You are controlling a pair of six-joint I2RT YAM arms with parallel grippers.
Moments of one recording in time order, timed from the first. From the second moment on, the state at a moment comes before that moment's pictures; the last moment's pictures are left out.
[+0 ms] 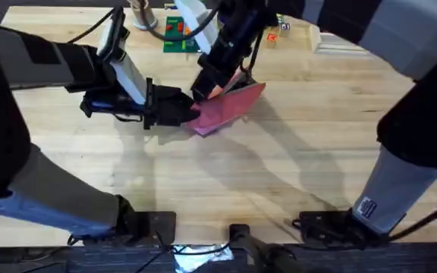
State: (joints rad) left arm 0.16 1.76 0.88 -0.96 1.27 1.61; right arm 0.62 2.06 1.86 -1.22 -0.50 -0.40
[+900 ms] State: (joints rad) left arm 0.14 1.76 0.90 -0.94 1.37 1.61; right arm 0.48 2.06 1.86 -1.24 -0.65 -0.37
